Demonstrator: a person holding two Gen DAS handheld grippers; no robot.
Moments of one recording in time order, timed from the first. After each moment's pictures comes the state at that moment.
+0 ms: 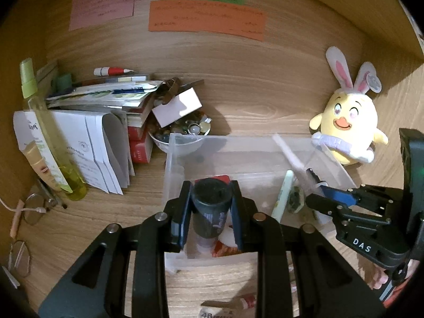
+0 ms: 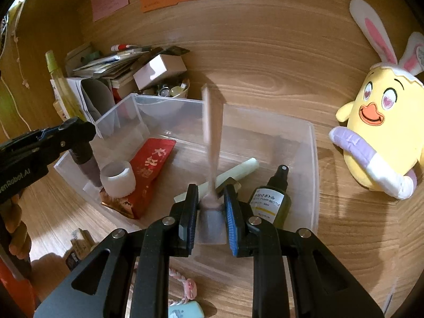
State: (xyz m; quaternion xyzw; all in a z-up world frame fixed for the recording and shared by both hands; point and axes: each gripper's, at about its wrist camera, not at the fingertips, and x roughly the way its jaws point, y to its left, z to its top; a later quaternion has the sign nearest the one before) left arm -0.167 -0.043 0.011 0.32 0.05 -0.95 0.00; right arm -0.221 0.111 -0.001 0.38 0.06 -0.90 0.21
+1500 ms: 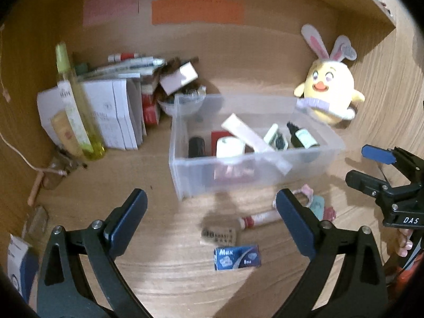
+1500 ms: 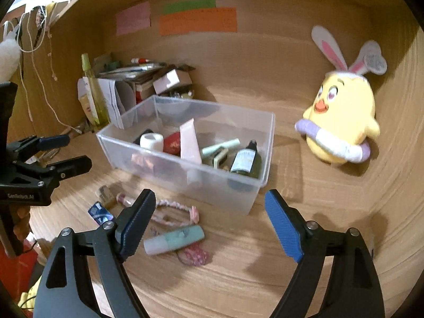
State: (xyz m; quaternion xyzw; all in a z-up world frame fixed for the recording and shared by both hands) left arm -0.077 -0.032 0.000 0.35 0.02 -0.94 -0.01; right arm -0.119 0.154 0.017 0.34 0.06 -0.92 0.20
